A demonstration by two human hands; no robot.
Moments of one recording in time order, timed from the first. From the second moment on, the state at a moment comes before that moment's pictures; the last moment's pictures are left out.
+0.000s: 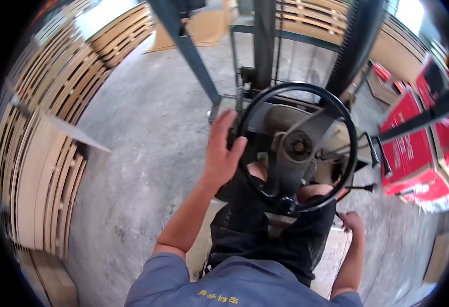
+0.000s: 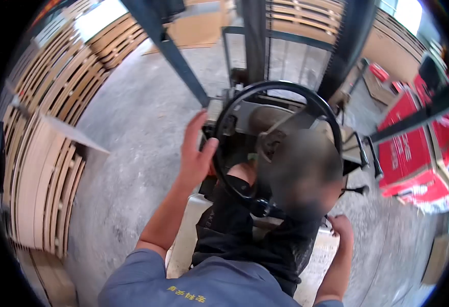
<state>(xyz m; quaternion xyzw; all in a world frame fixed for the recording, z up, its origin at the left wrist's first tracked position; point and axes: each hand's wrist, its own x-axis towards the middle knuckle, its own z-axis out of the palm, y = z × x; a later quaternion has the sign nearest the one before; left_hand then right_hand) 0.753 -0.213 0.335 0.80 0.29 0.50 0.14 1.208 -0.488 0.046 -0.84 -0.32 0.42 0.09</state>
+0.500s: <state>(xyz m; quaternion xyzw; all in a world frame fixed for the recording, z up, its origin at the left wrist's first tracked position) 0.775 -0.253 0.341 0.93 0.10 0.30 0.16 1.121 -0.418 0.148 -0.89 -0.28 0.33 0.13</state>
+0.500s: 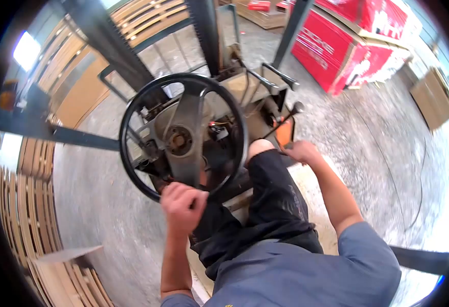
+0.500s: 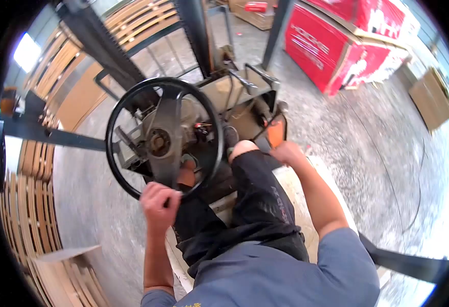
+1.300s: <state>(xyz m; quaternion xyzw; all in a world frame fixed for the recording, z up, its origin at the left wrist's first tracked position) 1.001 -0.165 0.396 0.92 0.12 0.38 0.05 1.126 -0.363 0.232 -0.84 -0.41 -0.24 0.26</state>
